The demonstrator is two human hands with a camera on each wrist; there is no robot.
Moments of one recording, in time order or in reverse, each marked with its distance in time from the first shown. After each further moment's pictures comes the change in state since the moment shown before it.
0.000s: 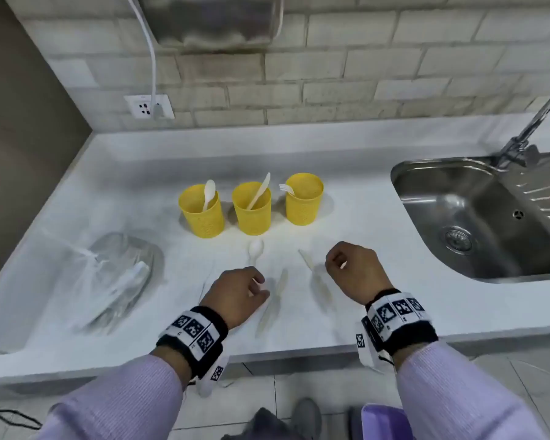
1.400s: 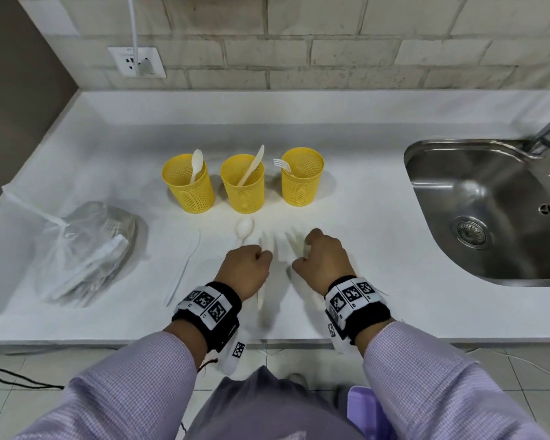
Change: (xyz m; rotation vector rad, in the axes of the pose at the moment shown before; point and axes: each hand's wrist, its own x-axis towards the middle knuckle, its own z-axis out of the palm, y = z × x) left_hand 0.026 0.060 0.028 -0.329 0.017 -0.328; right_hand 0.024 -0.005 0.038 -0.145 -0.238 0.089
